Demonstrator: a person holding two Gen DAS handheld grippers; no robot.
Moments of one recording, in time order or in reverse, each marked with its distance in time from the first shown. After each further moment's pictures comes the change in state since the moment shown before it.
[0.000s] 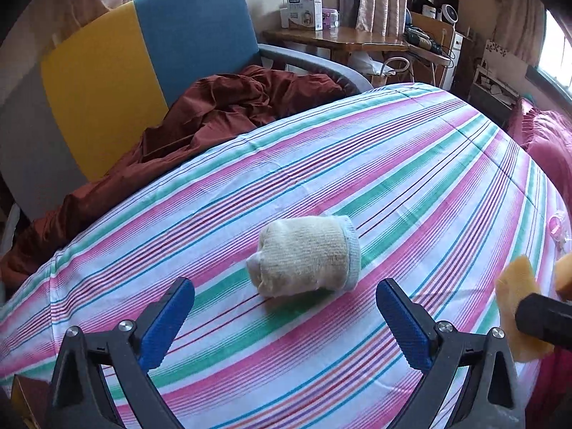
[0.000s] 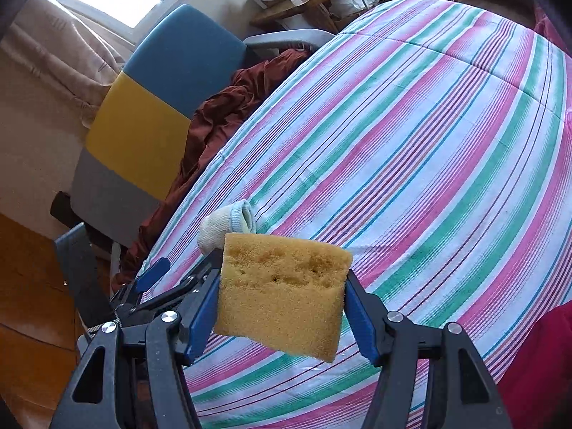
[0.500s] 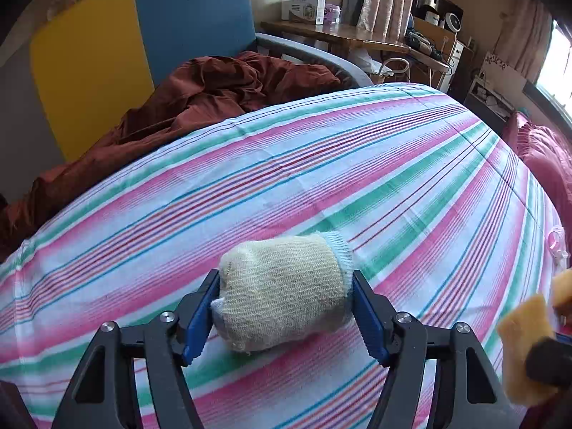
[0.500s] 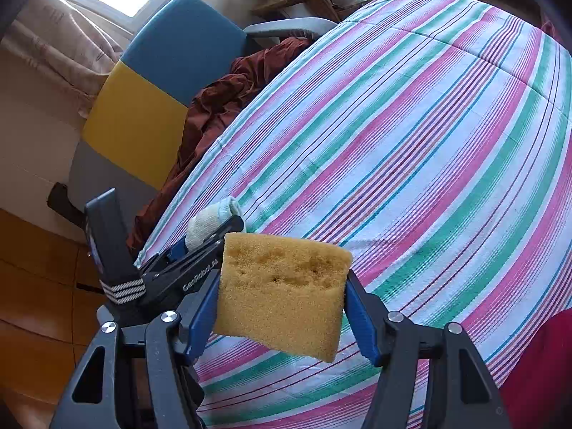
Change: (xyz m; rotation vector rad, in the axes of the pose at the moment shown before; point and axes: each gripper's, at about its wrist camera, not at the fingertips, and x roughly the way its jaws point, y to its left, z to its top) left arm 0.028 0.011 -0.008 -0.071 0.017 -0.069; right arm 0.014 0.001 -0.001 -0.029 0.046 -0.012
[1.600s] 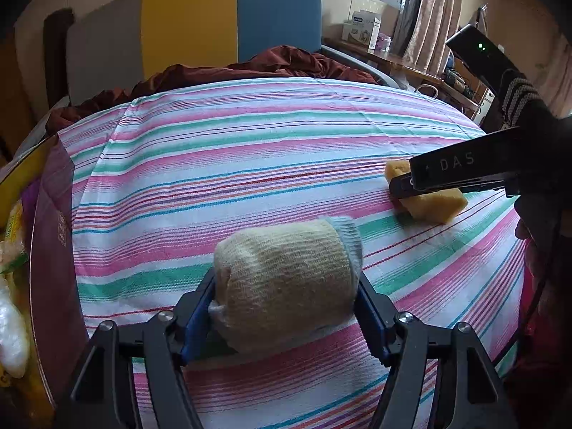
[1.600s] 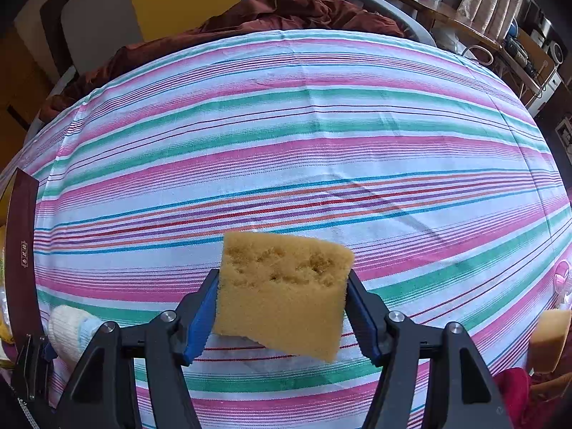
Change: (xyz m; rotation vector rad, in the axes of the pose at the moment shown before) left arm -0.119 0.014 -0.202 -0.211 -0.090 0.088; right arm 0.061 0.058 -0.059 -0.575 0.206 -0.384
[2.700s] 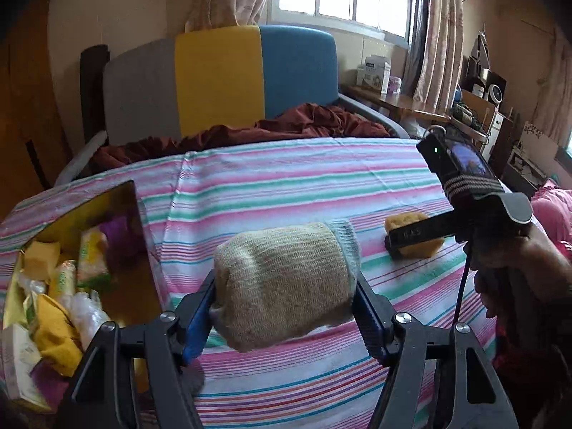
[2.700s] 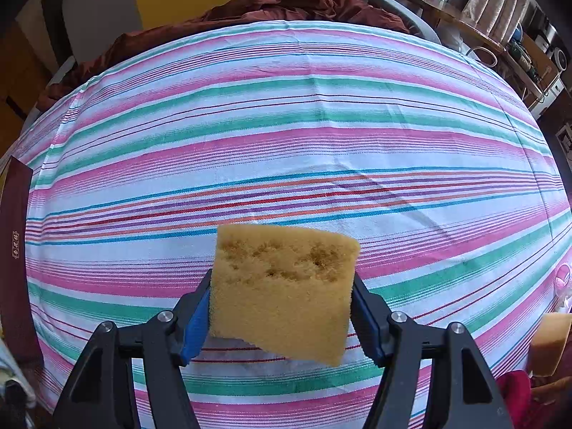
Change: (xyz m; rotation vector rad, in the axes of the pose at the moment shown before) left arm -0.104 0.020 0.006 -0.011 -0.186 0.100; right arm -0.006 -0.056 -0.021 -0.026 0.013 -0.027
